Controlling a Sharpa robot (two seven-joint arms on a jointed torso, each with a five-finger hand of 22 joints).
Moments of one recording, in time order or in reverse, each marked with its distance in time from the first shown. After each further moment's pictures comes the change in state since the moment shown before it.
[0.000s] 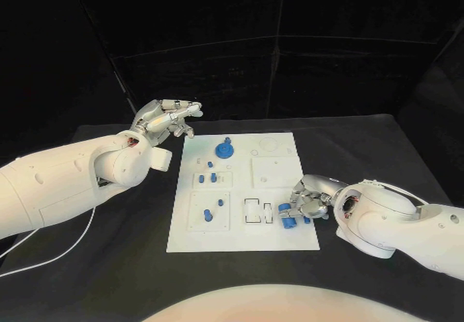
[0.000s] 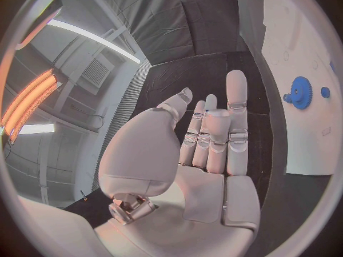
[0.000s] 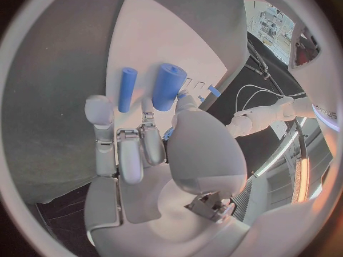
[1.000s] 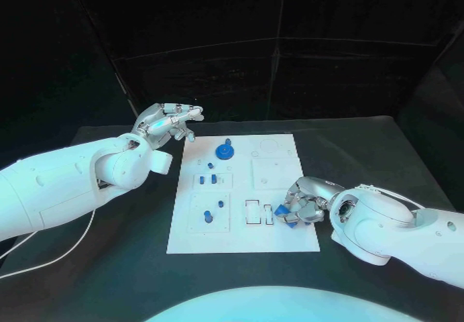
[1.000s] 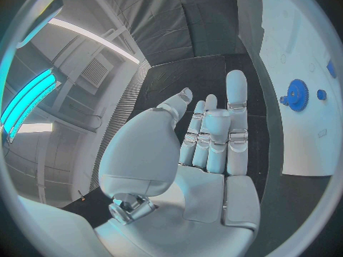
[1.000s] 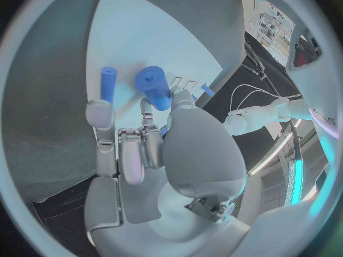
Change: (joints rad) left arm 0.000 -0.002 -0.007 0.002 0.000 0.015 -0.012; left_hand 0.000 0.000 0.000 0.000 0.000 0.000 0.000 0.000 0.000 0.000 0.000 0.000 0.000 0.000 0.000 0.000 -0.002 0.000 0.000 0.000 0.000 -0.001; right arm -0.012 0.012 -0.001 0.027 -0.032 -0.053 0.004; right_hand 0.134 0.043 0.017 -0.029 0.379 0.029 -0.003 0.014 0.020 0.027 -0.027 0.017 0.000 0.002 -0.023 0.006 0.000 0.000 0.012 -0.020 0.016 0.039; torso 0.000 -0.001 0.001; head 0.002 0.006
